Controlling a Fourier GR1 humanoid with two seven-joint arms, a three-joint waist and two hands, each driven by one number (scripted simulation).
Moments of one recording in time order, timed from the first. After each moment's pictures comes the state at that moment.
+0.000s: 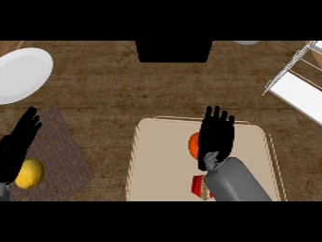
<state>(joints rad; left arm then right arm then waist) 0.01 0.43 0.02 -1.40 0.23 0.06 0.07 -0.36 -0.02 0.44 -1.33 1.13 0.31 1.02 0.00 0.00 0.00</state>
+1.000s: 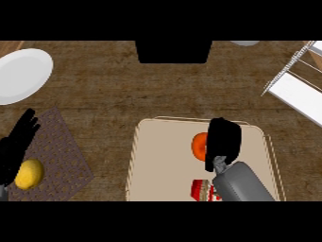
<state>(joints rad) 0.02 0.38 0.10 -1.39 0.16 -0.01 0.06 -0.31 -0.05 0.43 -1.31 1.23 0.20 0.91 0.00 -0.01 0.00</state>
